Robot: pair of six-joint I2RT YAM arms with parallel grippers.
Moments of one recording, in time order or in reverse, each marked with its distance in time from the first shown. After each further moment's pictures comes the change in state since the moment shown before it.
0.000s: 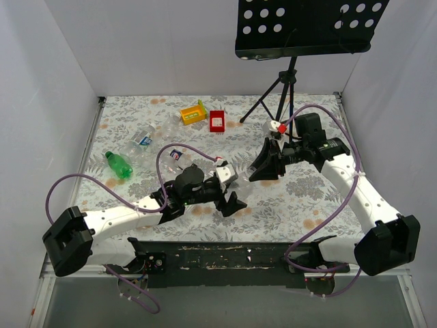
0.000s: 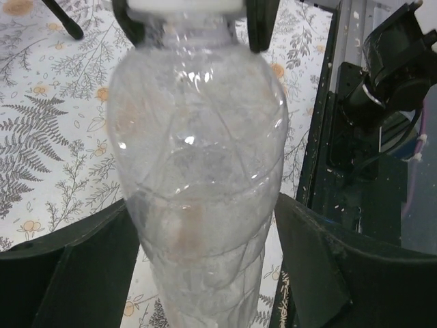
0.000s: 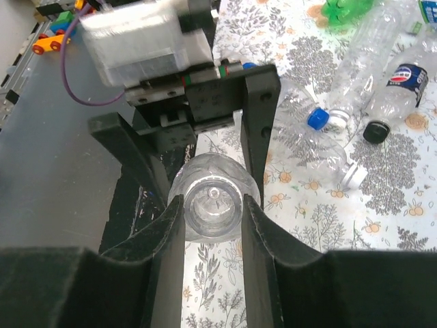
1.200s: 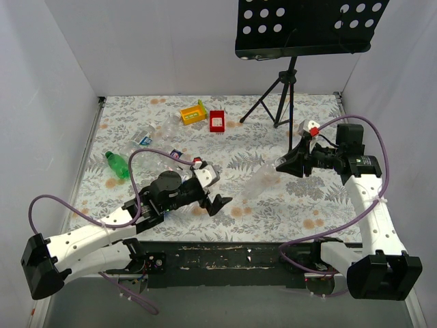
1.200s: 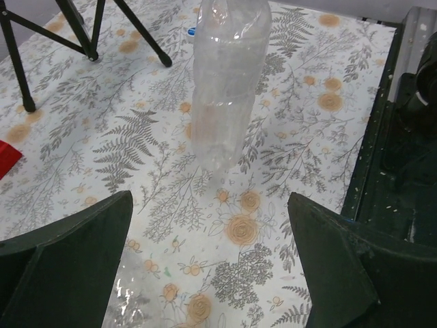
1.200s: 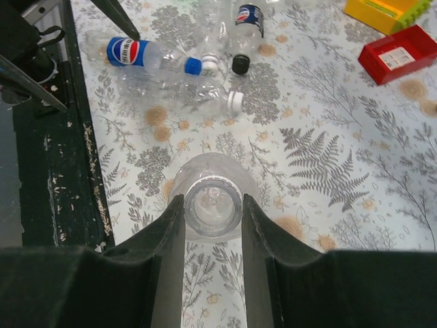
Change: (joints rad) left arm 0.000 -0.300 -0.013 -0.185 -0.191 0.126; right arm -0.328 -0.212 -0.130 -0.009 0.150 -0.025
